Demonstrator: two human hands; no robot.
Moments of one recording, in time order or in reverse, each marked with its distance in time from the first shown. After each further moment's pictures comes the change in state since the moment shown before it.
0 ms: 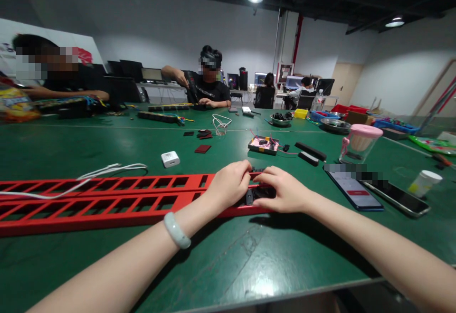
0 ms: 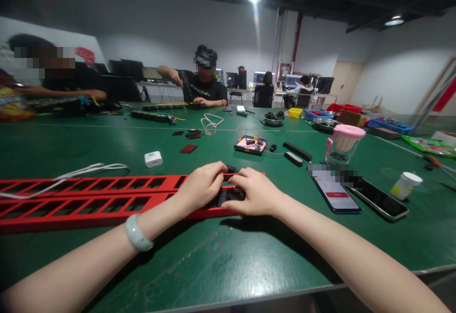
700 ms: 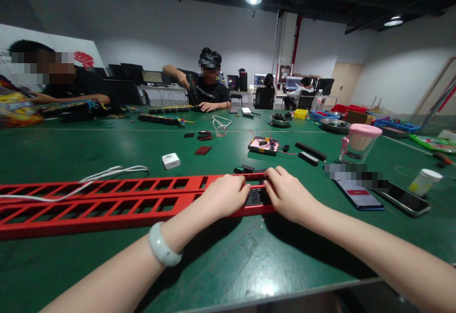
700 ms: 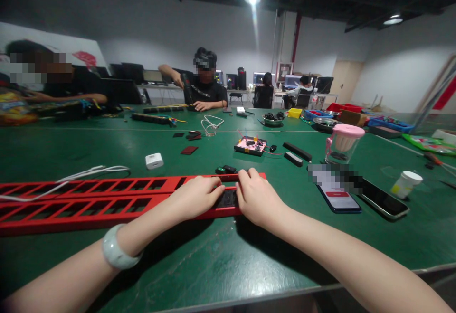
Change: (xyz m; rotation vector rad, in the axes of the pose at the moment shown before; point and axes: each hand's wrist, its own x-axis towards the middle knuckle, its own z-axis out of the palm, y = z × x) left_hand -0.013 0.007 -0.014 0.078 -0.321 -0.169; right_hand -0.003 -0.031 -0.005 -0.174 0.024 0.378
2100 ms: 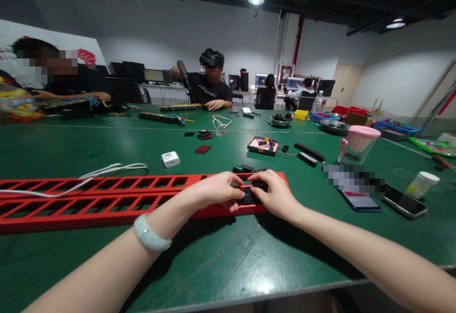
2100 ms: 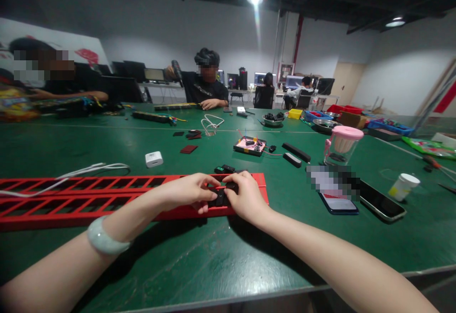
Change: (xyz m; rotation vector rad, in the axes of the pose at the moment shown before) left_hand 0.007 -0.022 -0.006 -0.949 -0.496 -0.114; right_hand 0.012 0.002 0.034 0.566 0.143 0.053
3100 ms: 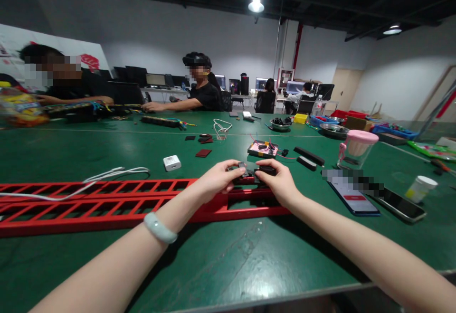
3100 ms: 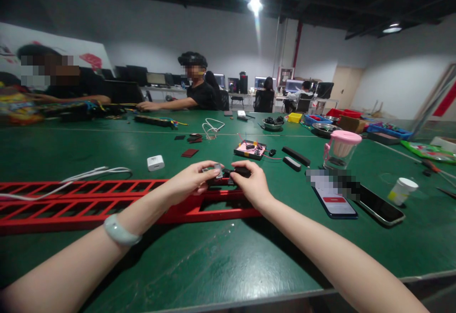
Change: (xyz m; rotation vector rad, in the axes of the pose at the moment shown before) left_hand 0.008 0.007 -0.010 -0.195 0.309 0.215; right_hand 0.027 0.017 -0.005 0.344 0.210 0.046
